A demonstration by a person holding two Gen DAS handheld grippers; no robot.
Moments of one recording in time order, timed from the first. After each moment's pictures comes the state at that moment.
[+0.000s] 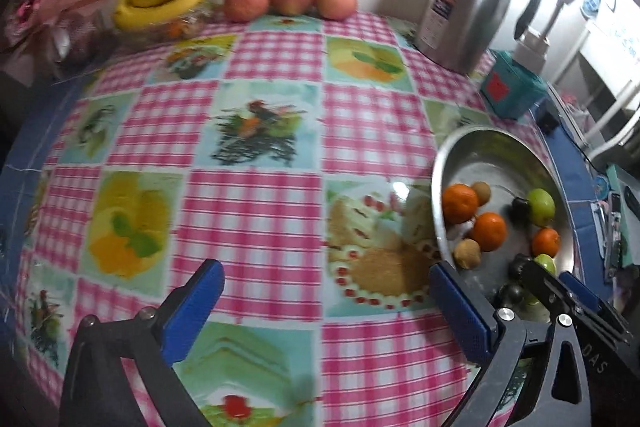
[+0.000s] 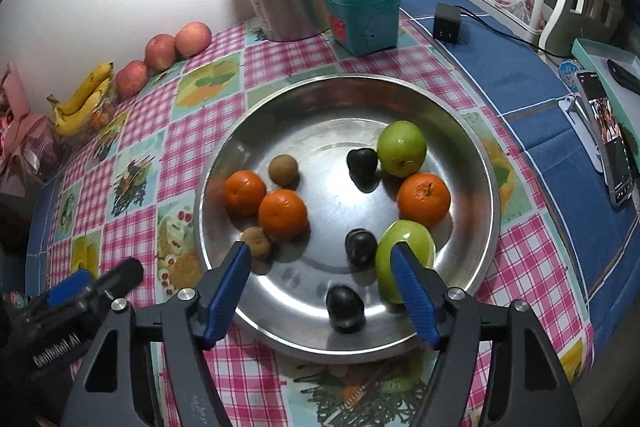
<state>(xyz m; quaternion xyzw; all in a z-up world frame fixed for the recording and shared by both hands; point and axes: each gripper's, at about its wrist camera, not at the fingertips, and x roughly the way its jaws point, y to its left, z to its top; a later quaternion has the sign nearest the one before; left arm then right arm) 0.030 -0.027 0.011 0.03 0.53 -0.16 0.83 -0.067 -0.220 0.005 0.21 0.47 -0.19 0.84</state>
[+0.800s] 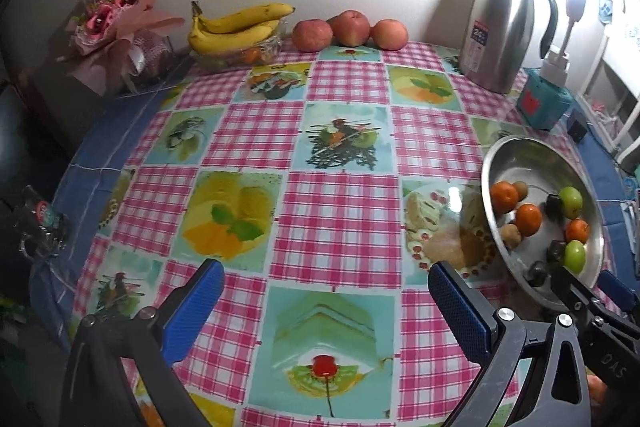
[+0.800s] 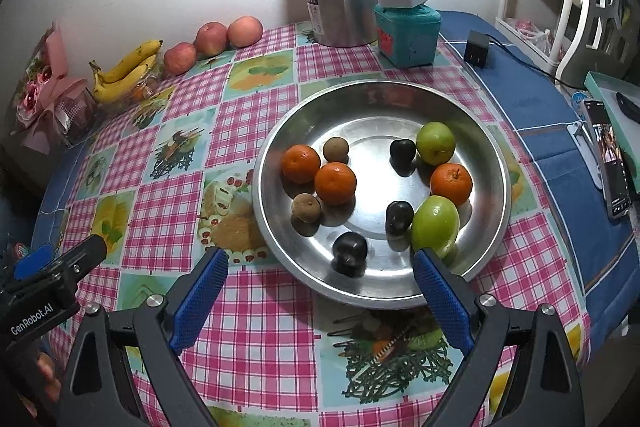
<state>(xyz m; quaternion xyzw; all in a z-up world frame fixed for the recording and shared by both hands) -0.006 0.020 0.043 0.07 0.48 -0.08 0.87 -0.090 -0.176 0.024 0.17 0.45 -0.15 0.86</state>
